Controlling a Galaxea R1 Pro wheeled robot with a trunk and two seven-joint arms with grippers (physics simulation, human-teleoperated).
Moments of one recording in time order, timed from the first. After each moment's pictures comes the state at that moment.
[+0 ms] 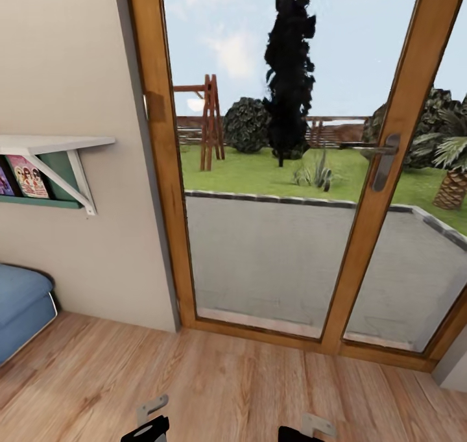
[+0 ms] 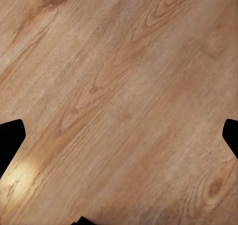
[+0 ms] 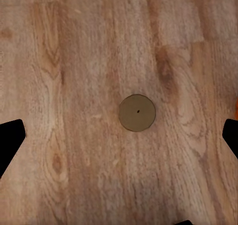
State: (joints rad) left arm -0.51 -0.10 -0.26 -0.10 0.59 -0.10 0.47; right arm -0.31 0.13 0.18 -0.41 -0.37 0.01 -0.36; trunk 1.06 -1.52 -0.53
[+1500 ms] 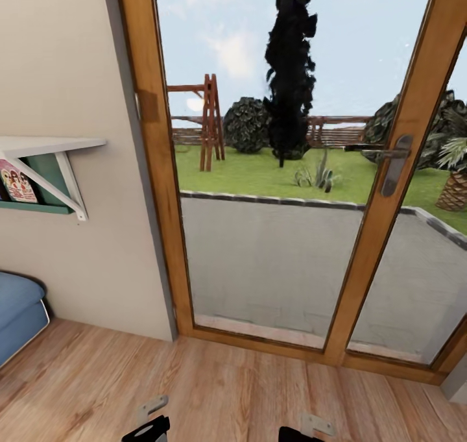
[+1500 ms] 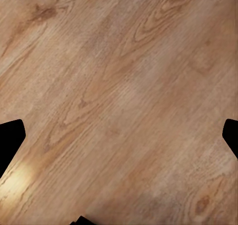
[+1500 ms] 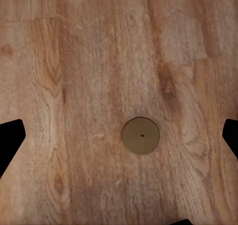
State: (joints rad) left arm -0.51 -0.10 -0.26 -0.10 0.59 -0.10 0.47; right arm -0.31 0.13 0.18 -0.41 -0.37 0.01 -0.37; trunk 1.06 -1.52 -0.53
